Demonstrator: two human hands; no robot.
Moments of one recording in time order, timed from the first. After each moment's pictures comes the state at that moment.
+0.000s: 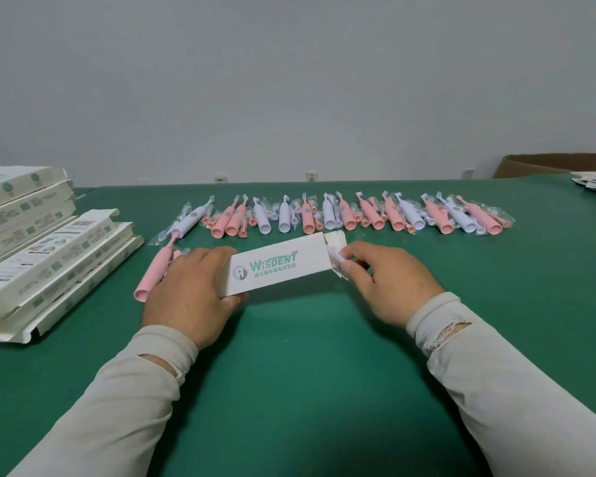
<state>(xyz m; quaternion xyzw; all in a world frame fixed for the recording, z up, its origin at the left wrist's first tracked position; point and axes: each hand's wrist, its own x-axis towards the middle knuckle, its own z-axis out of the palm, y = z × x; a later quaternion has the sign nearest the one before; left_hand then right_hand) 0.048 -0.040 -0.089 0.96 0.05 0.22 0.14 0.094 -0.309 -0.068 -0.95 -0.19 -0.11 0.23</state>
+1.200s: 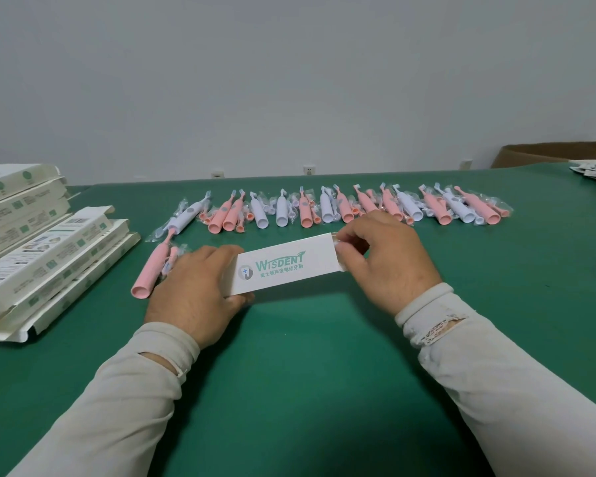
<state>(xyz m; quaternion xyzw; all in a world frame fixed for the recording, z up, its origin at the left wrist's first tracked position) 0.046 -0.046 -0.086 0.97 0.02 0.18 0.13 0.090 -0.298 -0.061 -0.90 -0.20 -0.25 0.29</state>
